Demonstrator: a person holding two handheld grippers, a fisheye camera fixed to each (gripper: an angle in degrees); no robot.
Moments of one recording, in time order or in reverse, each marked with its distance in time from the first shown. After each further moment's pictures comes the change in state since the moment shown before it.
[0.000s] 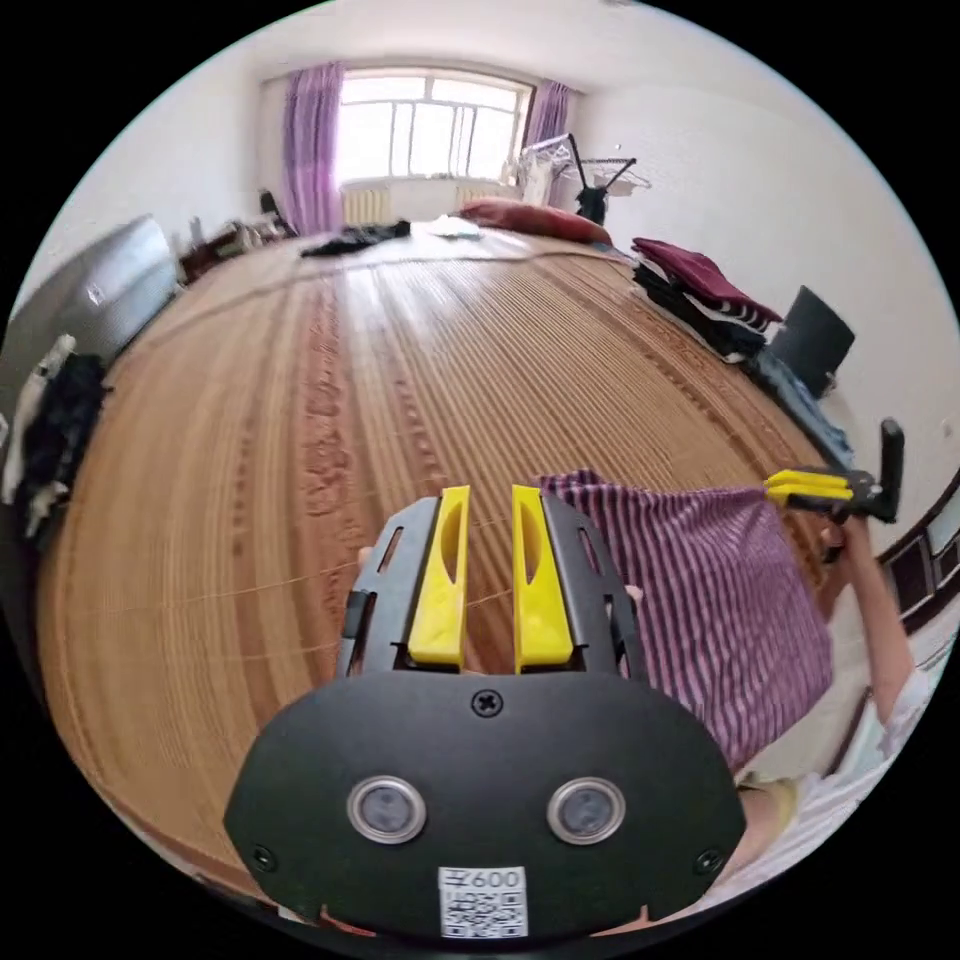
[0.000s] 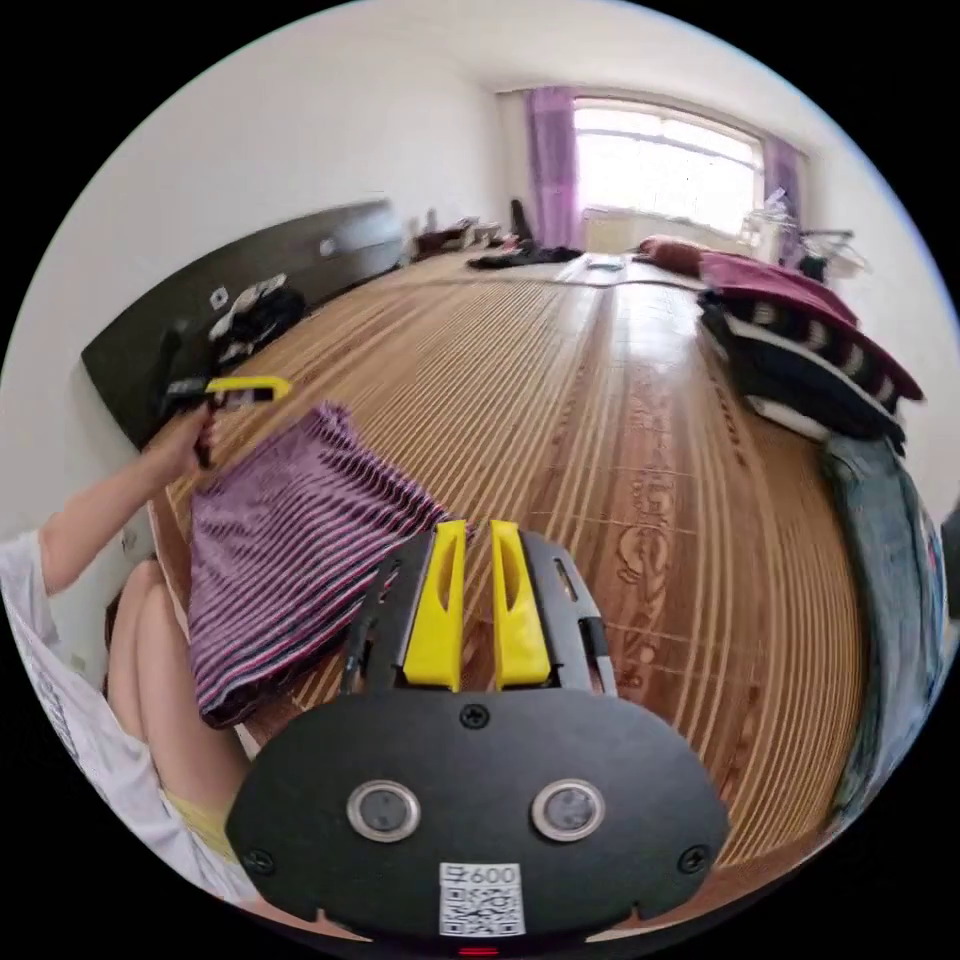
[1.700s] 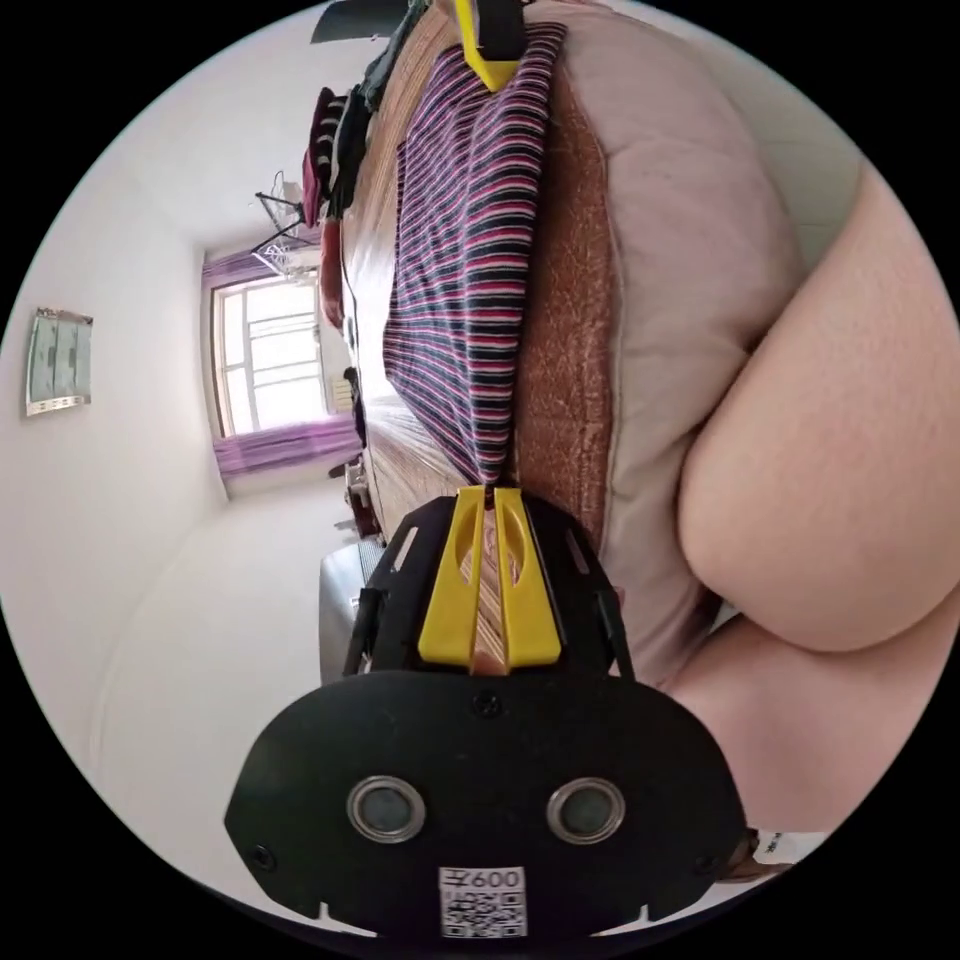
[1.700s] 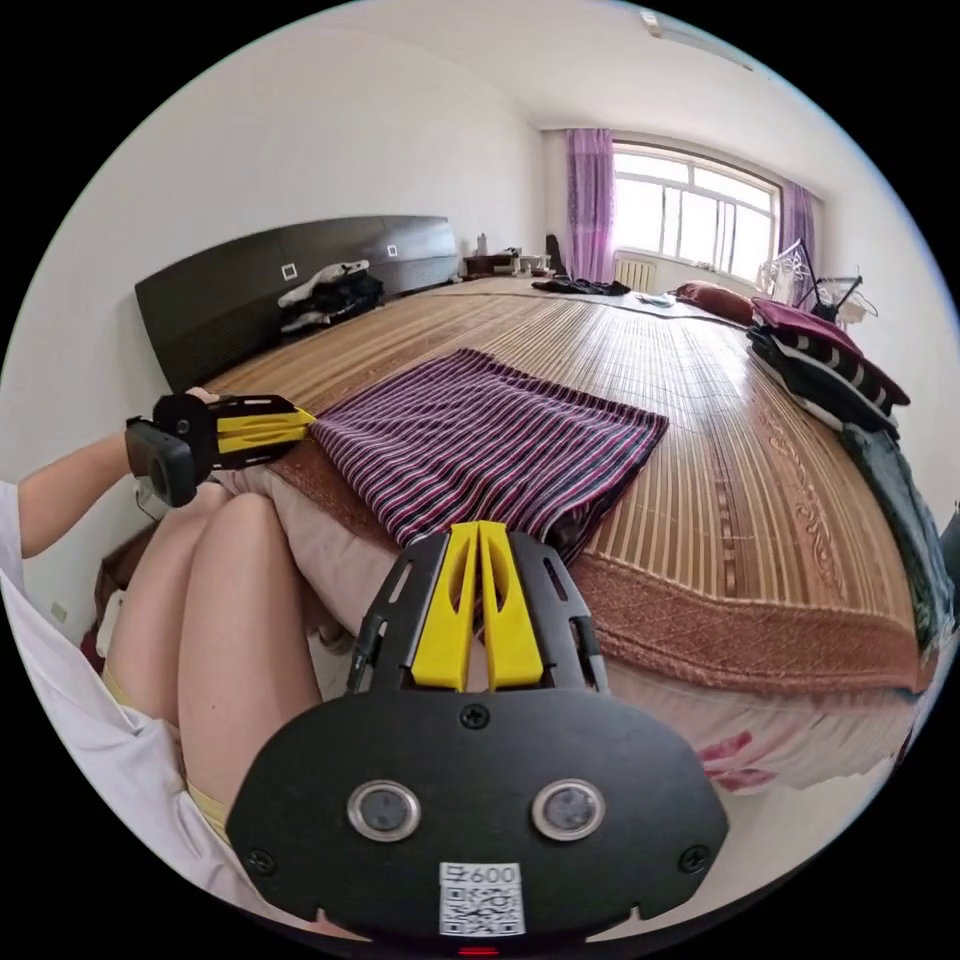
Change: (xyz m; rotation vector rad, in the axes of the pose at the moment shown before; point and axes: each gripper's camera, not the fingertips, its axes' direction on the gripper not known) left arm -0.251 0.381 0.316 -0.179 -0.647 1.193; right arm 0.085 0.439 -0.157 -0.169 -0.133 -0.398
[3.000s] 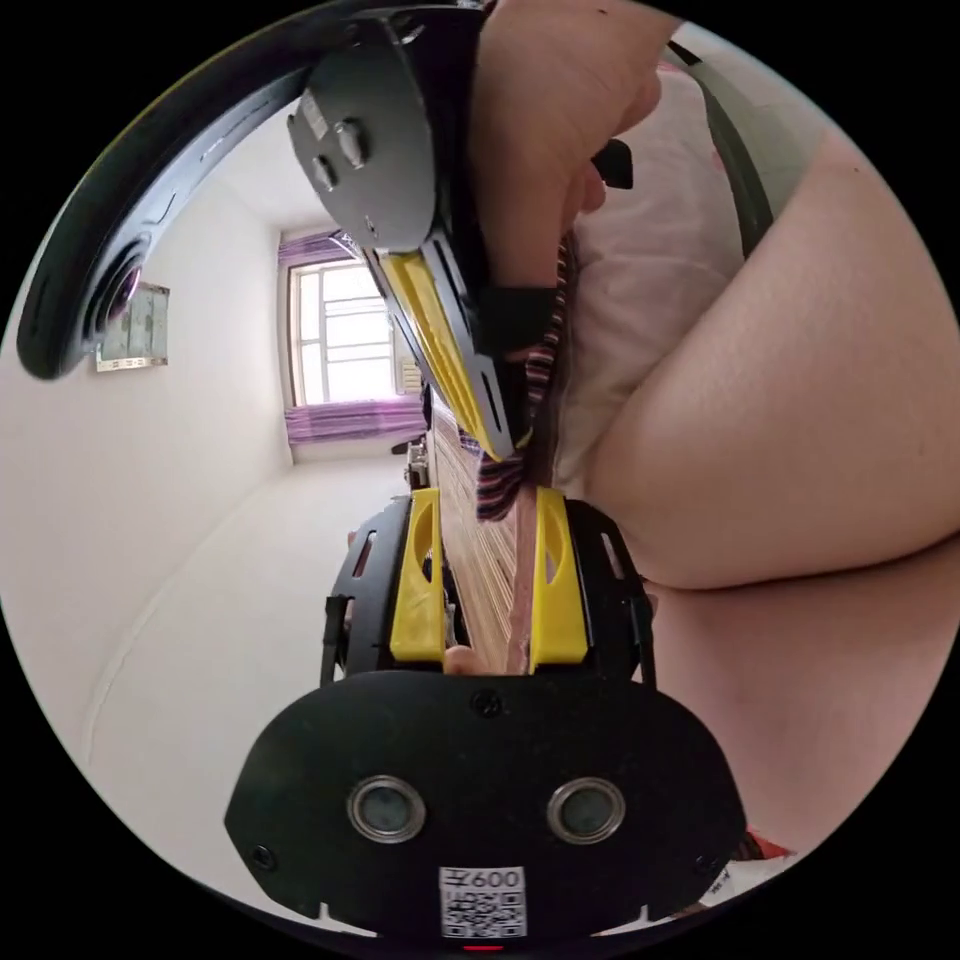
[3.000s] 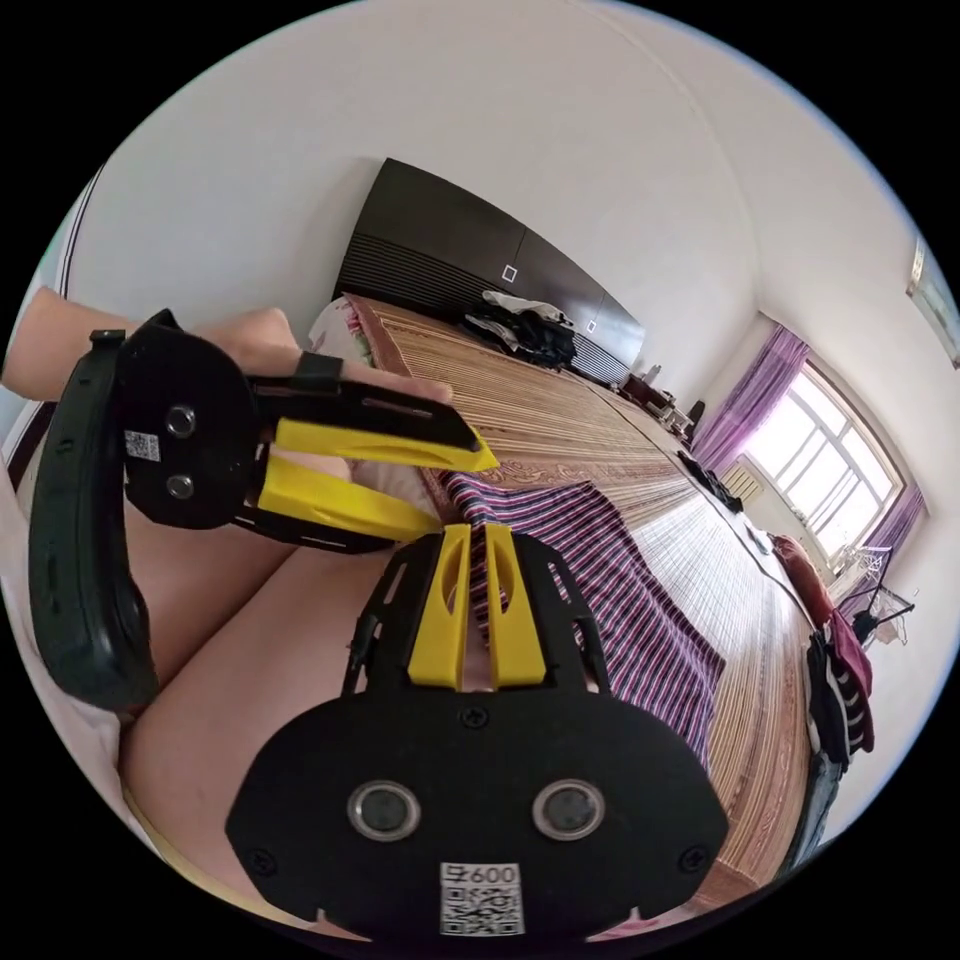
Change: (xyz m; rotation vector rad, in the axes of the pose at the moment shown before) left arm 0.142 0.157 0.112 0.035 -0.181 -0.120; right arm -0.161 0.382 0.187 0.222 -0.056 -0.665
